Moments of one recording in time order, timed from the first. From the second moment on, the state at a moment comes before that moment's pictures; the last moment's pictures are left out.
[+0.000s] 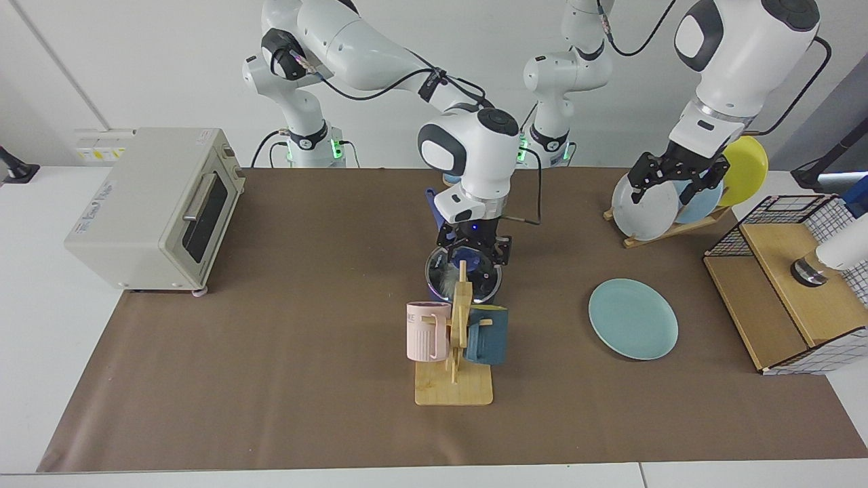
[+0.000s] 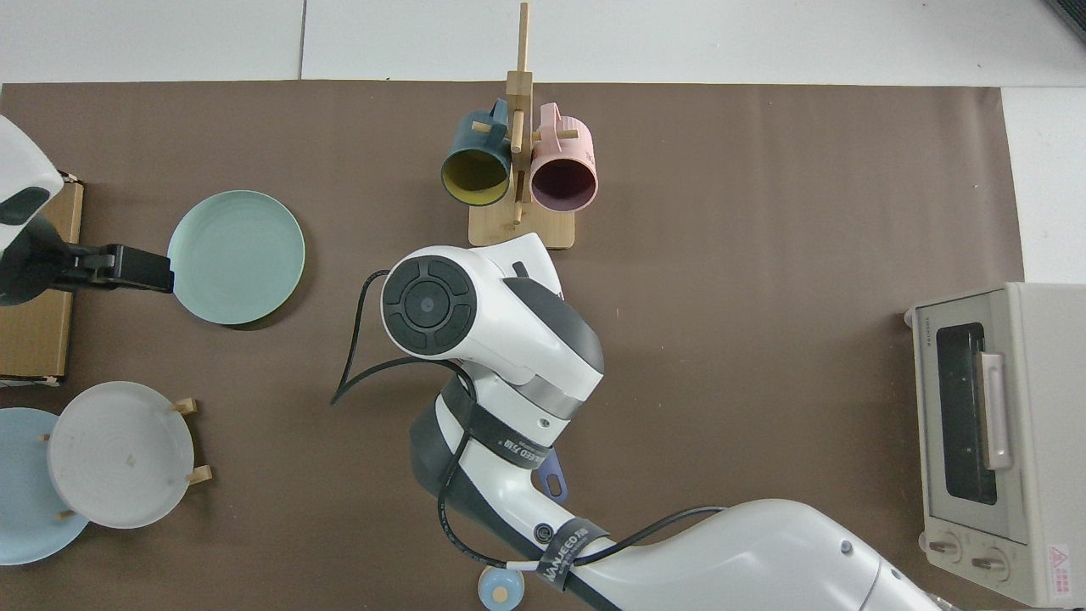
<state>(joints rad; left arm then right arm) 0.10 0.01 -0.12 -1.62 -0.02 1.67 0.05 0.40 0.62 0.40 -1.30 -0.44 1.96 1.27</state>
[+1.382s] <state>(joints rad) 0.10 0.01 -0.12 -1.62 -0.02 1.67 0.05 0.19 0.05 -0.02 -1.70 -0.05 1.86 0.23</state>
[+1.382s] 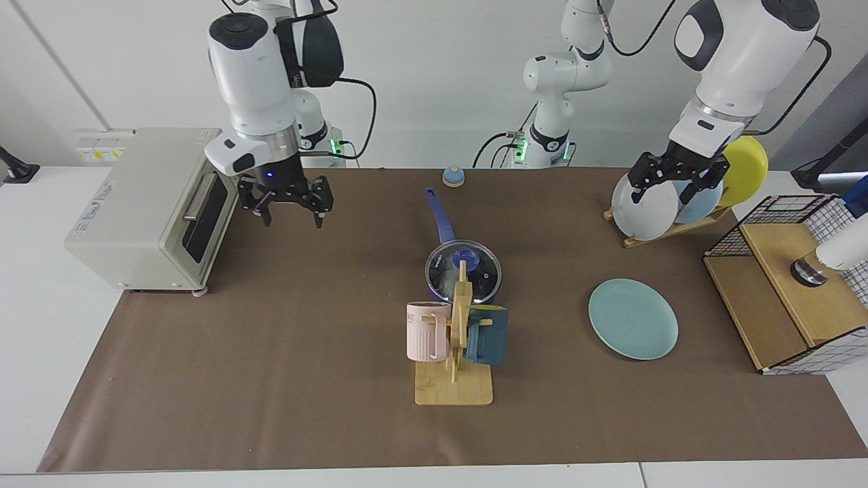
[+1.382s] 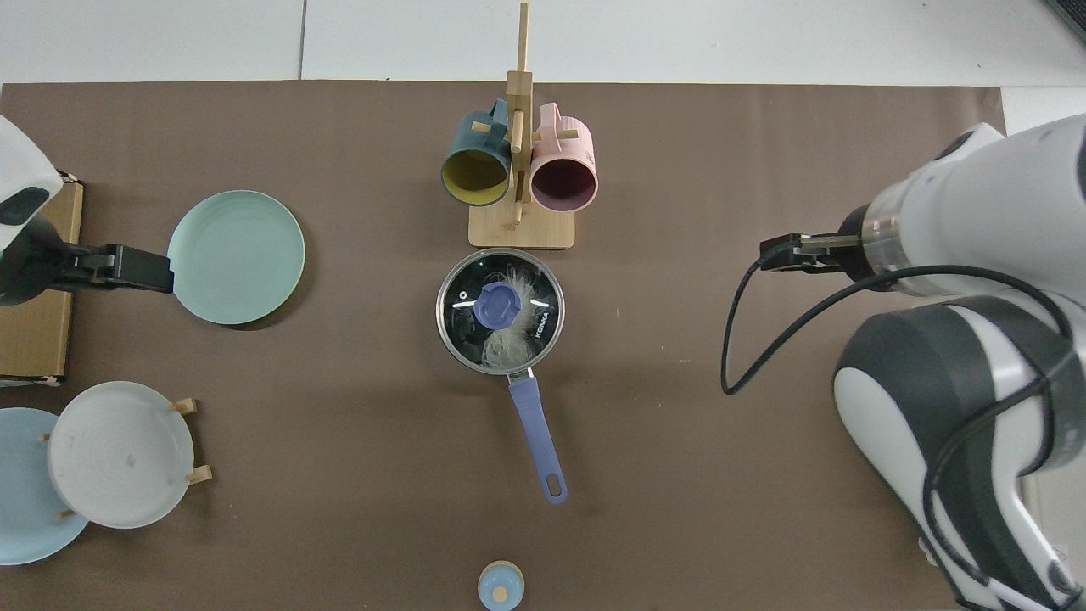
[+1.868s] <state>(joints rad) 0.10 0.01 -0.12 -1.62 -0.02 1.67 0.05 0.15 -0.07 -0.13 -1.70 -0.03 1.77 0.06</state>
